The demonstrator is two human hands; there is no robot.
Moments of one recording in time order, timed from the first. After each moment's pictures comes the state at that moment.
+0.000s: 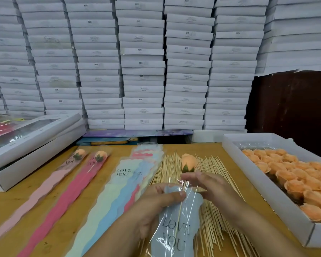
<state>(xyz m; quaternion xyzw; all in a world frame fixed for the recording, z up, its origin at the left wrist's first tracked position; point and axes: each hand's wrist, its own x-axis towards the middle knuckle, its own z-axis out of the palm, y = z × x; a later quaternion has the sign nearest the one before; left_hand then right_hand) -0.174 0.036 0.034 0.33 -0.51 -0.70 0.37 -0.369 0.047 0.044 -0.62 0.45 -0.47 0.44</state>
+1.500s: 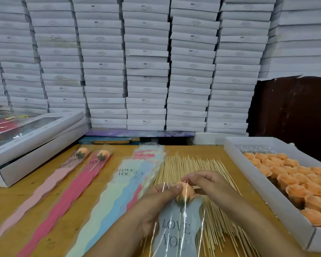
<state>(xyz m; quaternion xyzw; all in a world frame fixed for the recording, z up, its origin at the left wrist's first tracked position) -0.174 0.033 0.032 0.39 -0.42 -0.71 0.41 -0.356 0.047 0.063 -0.63 0.51 -0.44 0.40</state>
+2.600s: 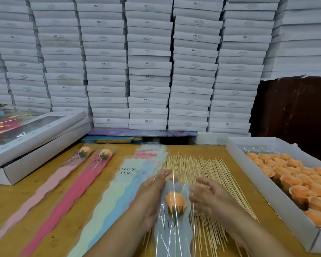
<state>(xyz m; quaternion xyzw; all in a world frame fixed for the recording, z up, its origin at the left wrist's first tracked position) -0.177 0.028 0.039 0.41 -0.38 -0.65 0.51 -0.355 0.062 0.036 -0.52 0.54 -0.43 0.50</state>
